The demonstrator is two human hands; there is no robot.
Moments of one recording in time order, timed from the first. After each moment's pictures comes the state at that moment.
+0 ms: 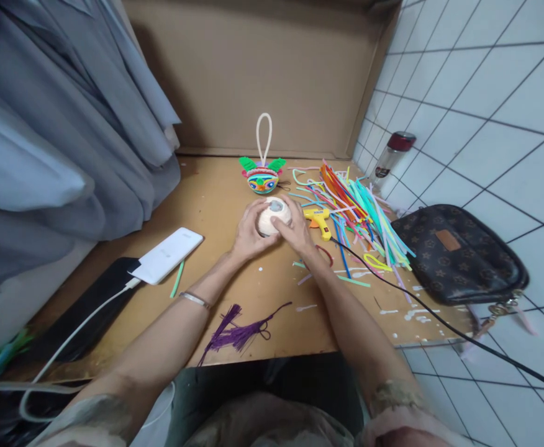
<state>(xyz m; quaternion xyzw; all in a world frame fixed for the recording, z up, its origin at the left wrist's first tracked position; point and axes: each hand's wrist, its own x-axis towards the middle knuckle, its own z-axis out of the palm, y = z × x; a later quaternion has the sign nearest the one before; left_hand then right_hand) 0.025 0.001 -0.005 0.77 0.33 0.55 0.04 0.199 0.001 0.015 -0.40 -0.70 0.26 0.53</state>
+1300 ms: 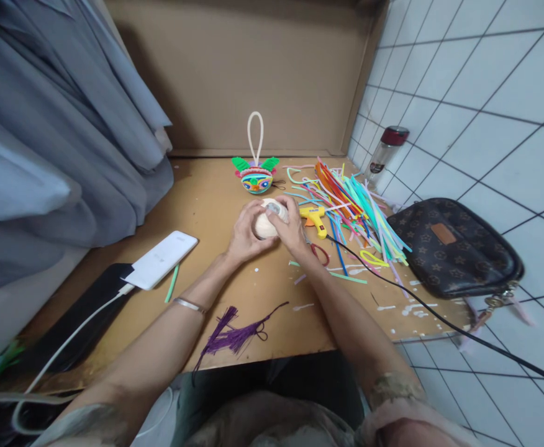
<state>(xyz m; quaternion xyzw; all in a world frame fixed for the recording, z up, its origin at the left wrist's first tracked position) 0.023 -0.003 0.000 0.79 0.34 0.51 0.04 0.186 -0.001 0.020 -0.43 -0.63 0.28 0.59</state>
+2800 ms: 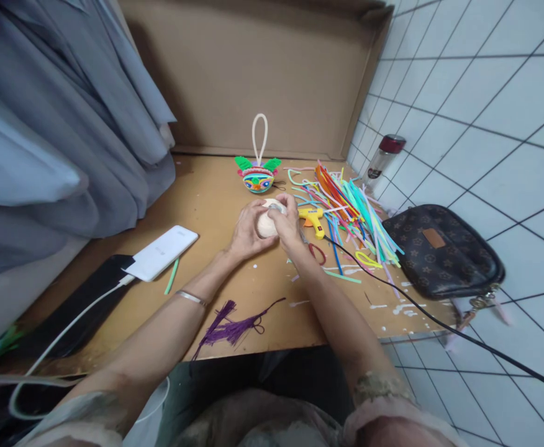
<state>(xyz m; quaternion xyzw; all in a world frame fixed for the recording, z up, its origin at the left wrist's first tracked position) 0.027 -0.004 -0.001 0.80 0.34 0.50 0.03 0.166 -0.001 0.034 -0.44 -0.53 0.36 0.63</state>
